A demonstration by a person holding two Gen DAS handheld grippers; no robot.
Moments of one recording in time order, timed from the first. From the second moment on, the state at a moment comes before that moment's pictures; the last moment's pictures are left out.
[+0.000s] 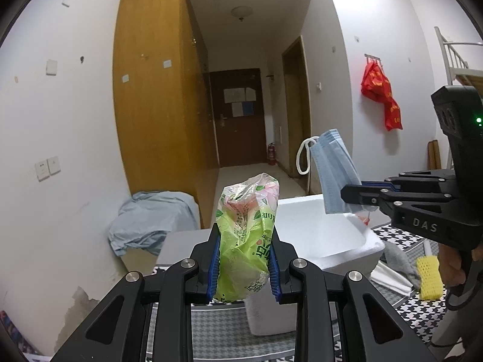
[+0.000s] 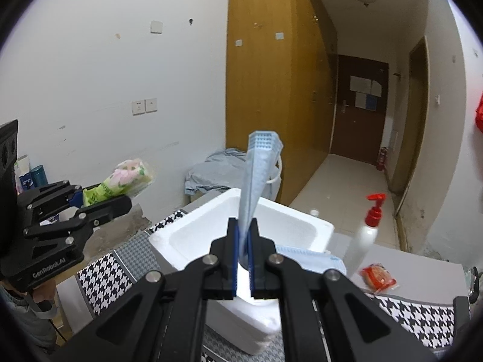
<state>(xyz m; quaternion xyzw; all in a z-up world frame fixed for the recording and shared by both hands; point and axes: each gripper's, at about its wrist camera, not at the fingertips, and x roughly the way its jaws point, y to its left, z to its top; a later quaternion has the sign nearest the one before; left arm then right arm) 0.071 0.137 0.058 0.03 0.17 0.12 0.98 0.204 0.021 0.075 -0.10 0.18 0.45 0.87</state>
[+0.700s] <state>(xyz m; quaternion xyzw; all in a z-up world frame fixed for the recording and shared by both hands) 0.067 0.146 0.054 0.02 0.18 0.13 0.97 0.226 0.038 0.060 -0.09 0.22 0.45 0.86</state>
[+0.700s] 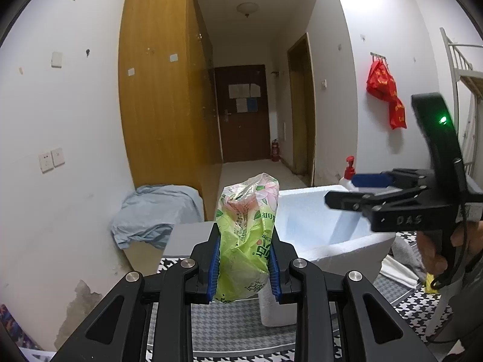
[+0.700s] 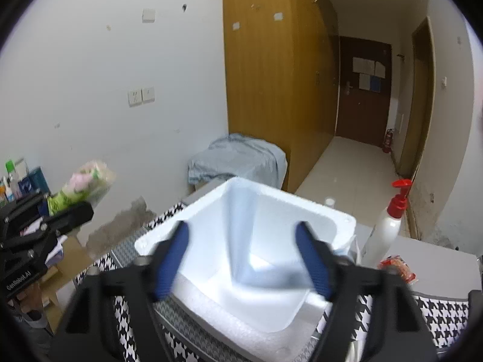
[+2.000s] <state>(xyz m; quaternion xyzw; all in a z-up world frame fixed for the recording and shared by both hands) 0.140 0.119 0.051 0.00 0.23 0.05 0.97 0.217 -0.046 0.058 -0.07 0.19 0.39 0.90</state>
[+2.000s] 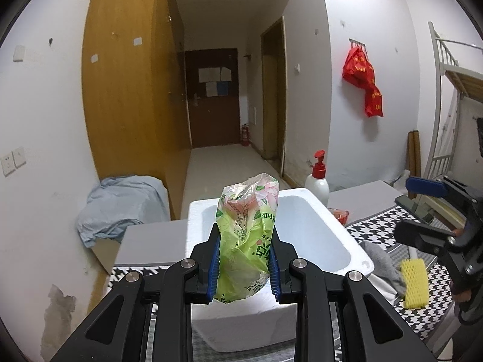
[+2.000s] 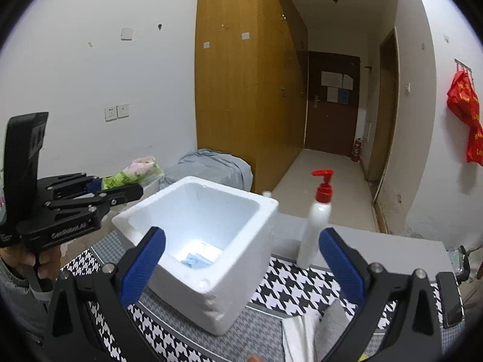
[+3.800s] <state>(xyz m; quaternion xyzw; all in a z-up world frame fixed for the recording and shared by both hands) 0.102 0.081 0.077 0.01 0.14 0.09 0.99 0.200 -0.131 0.045 -0.02 0.19 0.35 0.92</state>
